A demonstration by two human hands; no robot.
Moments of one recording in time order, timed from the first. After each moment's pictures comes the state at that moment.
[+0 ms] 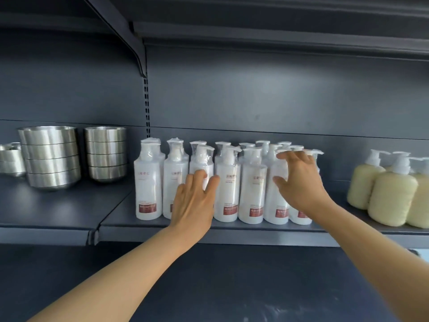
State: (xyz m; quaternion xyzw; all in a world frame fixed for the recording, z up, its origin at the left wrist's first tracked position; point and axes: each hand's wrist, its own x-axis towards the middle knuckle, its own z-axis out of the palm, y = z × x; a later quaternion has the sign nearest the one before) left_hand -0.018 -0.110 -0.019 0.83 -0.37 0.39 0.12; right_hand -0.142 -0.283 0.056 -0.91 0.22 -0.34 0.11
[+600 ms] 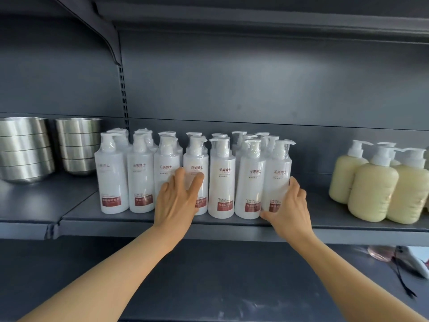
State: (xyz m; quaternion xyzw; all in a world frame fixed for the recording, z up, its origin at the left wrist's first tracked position) left_hand -0.030 -0.161 -0.038 0.85 -0.34 0.40 0.08; right_hand -0.156 -0.361 -0.034 -0.87 0.29 -0.31 0.26
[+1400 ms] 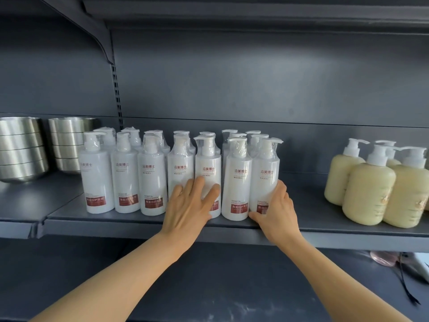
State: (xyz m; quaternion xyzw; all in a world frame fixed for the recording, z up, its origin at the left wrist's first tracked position) left_hand -0.055 -0.207 -0.045 0.80 -0.40 0.43 0.05; right_hand -0.152 -0.383 -0.042 -0.88 0.24 -0.30 0.29
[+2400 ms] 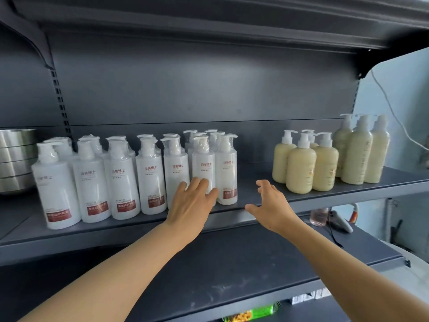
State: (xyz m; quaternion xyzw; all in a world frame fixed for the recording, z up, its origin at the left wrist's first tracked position) left_hand -0.104 -0.224 -0.022 0.79 -0.52 0.33 0.00; right_hand -0.234 -0.368 -0.019 -0.89 0.31 -0.23 0.25
